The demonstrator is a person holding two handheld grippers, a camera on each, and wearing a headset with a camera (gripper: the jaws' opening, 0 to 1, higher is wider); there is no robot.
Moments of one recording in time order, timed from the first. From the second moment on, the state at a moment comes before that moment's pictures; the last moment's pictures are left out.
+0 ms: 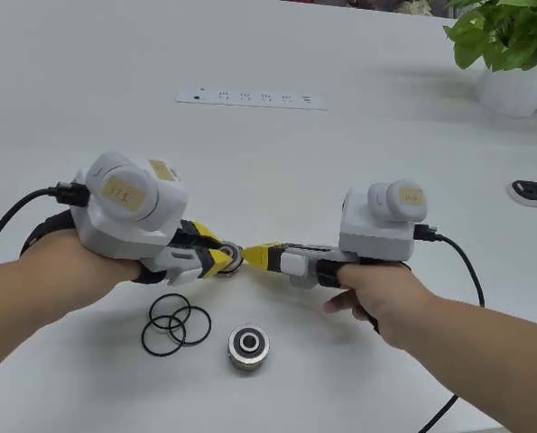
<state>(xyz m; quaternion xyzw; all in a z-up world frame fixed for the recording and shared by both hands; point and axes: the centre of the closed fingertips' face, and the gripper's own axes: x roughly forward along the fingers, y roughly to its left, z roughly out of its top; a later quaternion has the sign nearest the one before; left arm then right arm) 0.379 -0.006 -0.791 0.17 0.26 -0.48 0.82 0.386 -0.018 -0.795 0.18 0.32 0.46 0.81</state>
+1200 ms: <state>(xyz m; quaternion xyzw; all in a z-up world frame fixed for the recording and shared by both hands) 0.379 -0.008 -0.791 0.19 0.25 -0.48 0.82 0.383 -0.012 -0.779 0.17 0.30 0.47 0.81</state>
